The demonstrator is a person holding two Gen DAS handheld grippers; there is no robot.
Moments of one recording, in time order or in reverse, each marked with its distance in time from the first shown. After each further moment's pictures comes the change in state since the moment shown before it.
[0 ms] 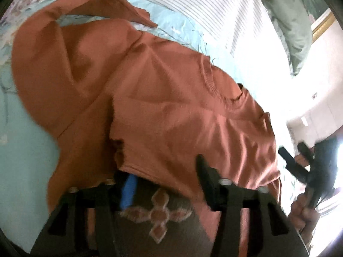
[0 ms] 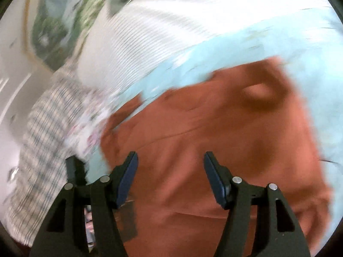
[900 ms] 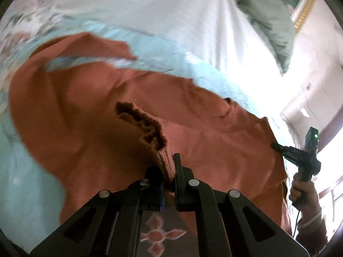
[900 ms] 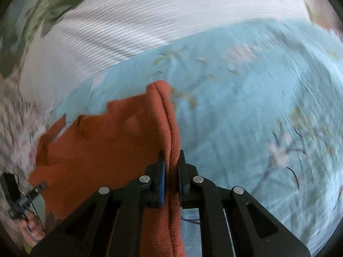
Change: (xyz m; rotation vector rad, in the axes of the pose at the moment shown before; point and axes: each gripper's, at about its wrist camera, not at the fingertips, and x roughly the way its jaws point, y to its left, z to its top) left arm -0.014 -0.030 0.015 0.167 -0.134 0.024; right arm 0.001 -0.101 0.062 0.002 0.003 -0.339
